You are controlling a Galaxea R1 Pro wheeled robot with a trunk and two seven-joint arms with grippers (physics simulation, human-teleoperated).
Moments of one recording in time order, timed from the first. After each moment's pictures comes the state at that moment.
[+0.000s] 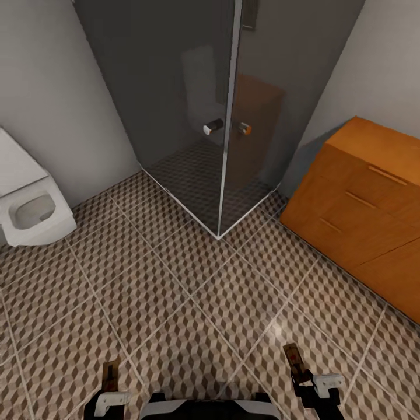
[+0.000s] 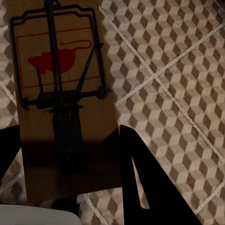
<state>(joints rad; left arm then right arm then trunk) -0.44 0.07 -0.38 0.07 0.39 -0.73 -0.01 -0.40 -0.14 0.16 -0.14 -0.08 -0.72 -0.02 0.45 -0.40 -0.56</state>
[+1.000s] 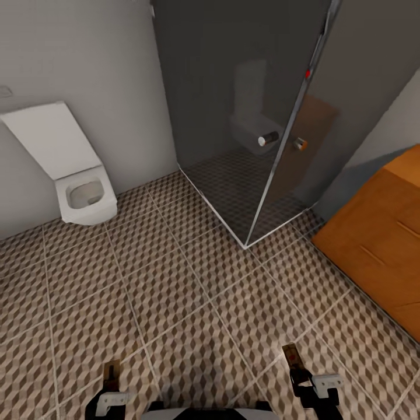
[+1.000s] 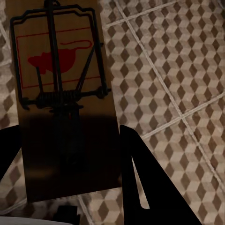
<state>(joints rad) -0.44 0.07 -0.38 0.07 0.39 -0.73 -0.01 -0.40 -0.14 0.16 -0.13 -0.08 -0.72 -0.02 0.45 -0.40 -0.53</state>
